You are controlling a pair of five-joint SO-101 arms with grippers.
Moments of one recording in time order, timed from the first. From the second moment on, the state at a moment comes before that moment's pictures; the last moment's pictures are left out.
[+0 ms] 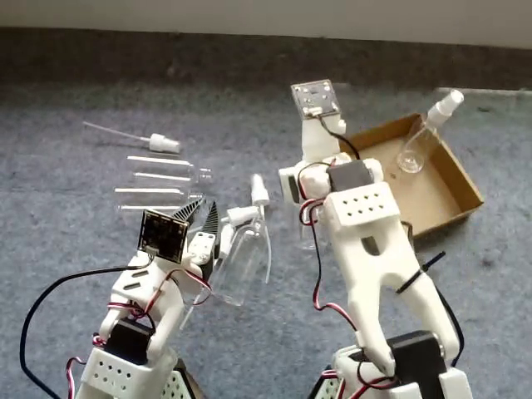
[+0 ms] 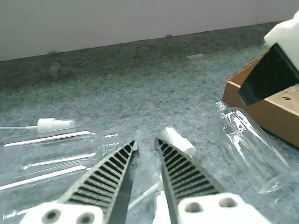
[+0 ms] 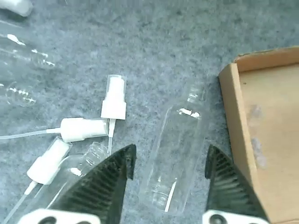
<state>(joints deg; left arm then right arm) 13.9 -103.5 95.9 33.1 6.7 -20.7 -14.9 21.1 60.8 -0.5</state>
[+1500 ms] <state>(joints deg) 13.9 -103.5 95.9 33.1 6.7 -17.4 46.5 -52.0 100.0 10.9</state>
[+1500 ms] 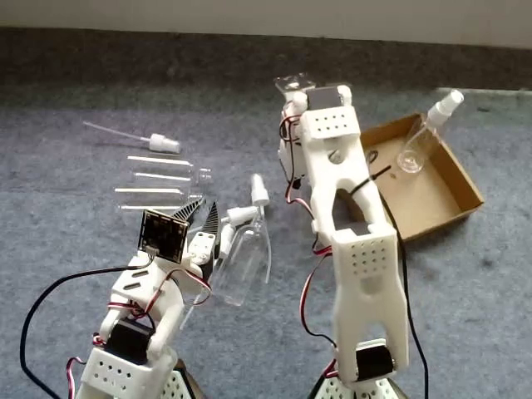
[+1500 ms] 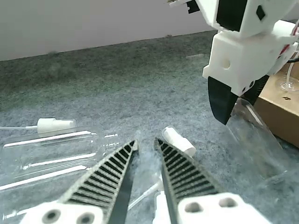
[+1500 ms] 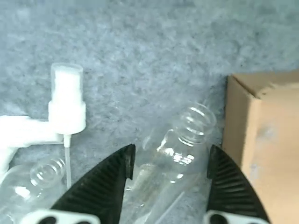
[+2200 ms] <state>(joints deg) 13.9 -103.5 95.9 33.1 6.7 -21.2 46.5 -51.6 100.1 21.7</state>
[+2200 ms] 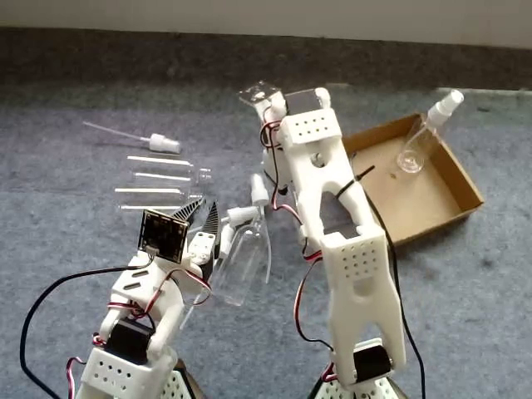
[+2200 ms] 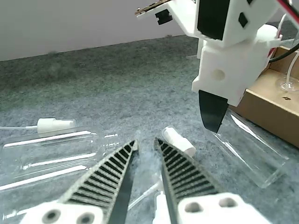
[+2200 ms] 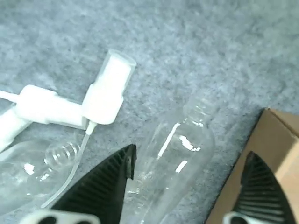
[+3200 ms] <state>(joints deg) 13.9 -103.5 95.9 33.1 6.7 -22.4 23.1 -18.2 91.1 7.4</state>
